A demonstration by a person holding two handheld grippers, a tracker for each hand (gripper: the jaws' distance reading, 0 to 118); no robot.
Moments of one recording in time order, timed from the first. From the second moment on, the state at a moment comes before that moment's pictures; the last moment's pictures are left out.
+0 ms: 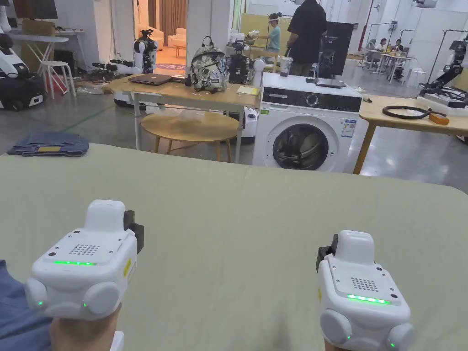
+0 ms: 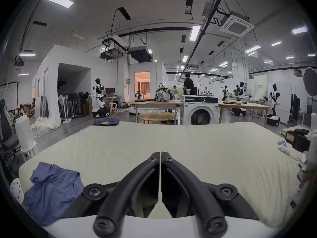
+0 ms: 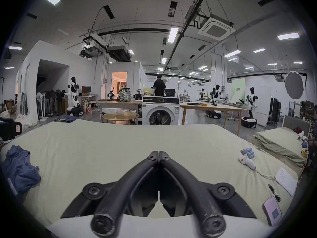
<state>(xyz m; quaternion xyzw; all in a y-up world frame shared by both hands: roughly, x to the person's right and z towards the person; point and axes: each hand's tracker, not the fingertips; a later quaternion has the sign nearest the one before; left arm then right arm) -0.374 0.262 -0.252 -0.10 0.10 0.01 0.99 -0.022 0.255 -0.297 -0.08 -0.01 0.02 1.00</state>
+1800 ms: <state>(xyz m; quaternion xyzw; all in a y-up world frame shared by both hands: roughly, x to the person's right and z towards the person) -0.616 0.138 -0.192 -0.52 0.18 0.05 0.84 -0.138 0.202 -0.322 -0.20 0.15 0.07 0.97</state>
